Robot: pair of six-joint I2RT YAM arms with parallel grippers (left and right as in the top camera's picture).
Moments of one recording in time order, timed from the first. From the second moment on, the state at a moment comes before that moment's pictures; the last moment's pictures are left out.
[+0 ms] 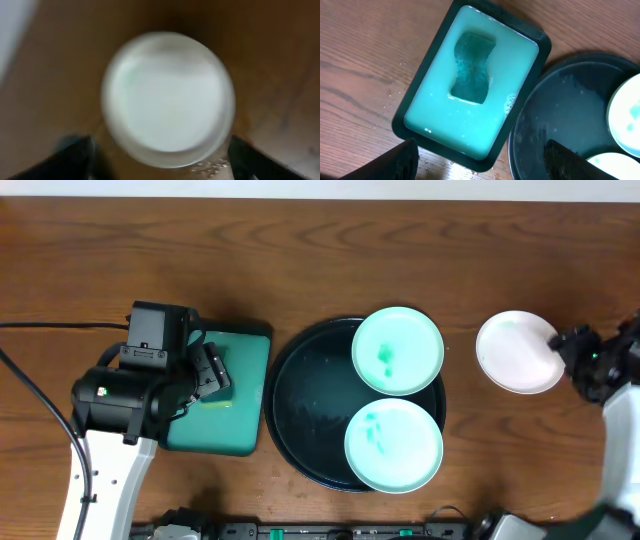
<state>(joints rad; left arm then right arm) -0.15 1.14 1.24 -1.24 -0.09 -0.51 -0.51 1.37 1.02 -0.63 -0.20 0.51</state>
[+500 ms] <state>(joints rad) -0.15 1.14 1.24 -1.24 -0.09 -0.51 -0.18 1.30 1.03 -0.64 -0.37 0.28</state>
